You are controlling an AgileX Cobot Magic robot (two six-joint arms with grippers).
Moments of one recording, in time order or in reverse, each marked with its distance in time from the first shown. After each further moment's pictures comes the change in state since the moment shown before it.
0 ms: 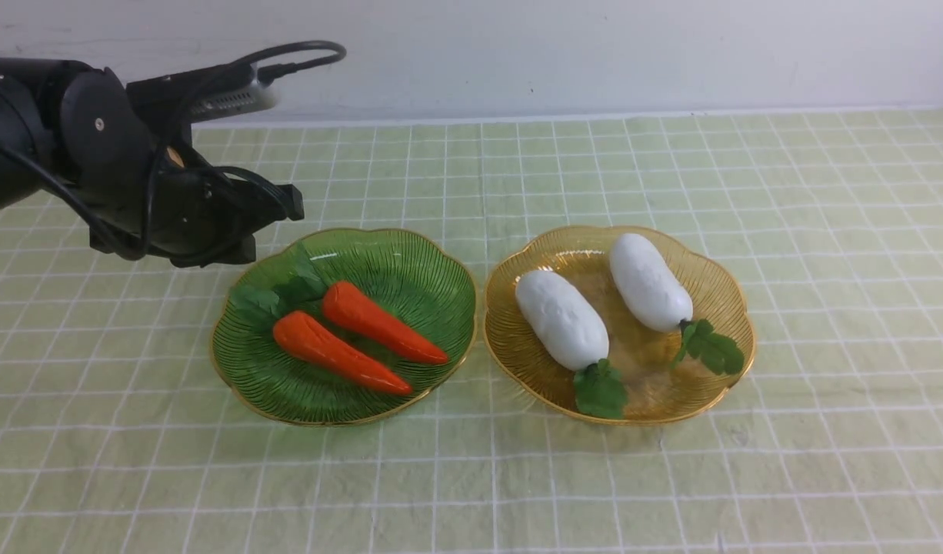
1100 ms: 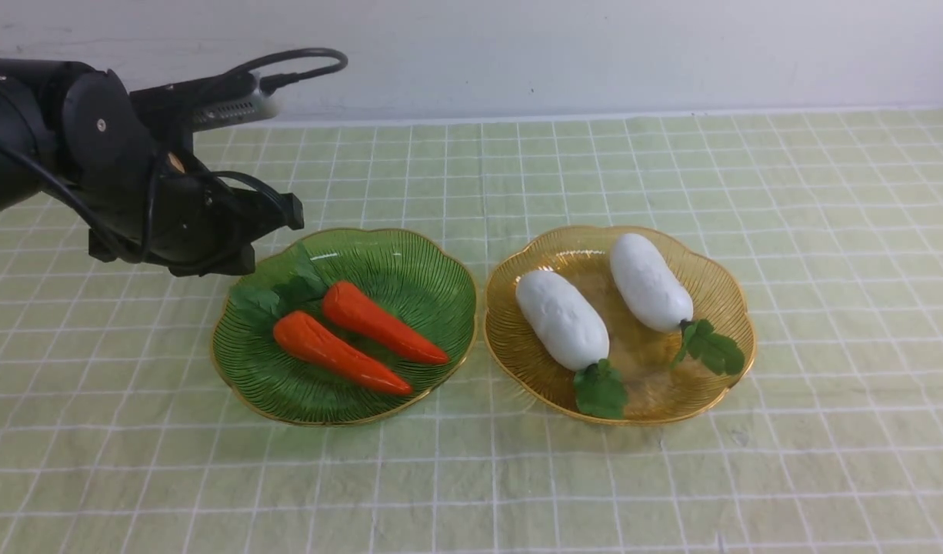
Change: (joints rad) right arm -0.142 -0.161 0.267 0.003 -0.124 0.012; left arm 0.000 0.008 0.000 0.000 0.047 0.001
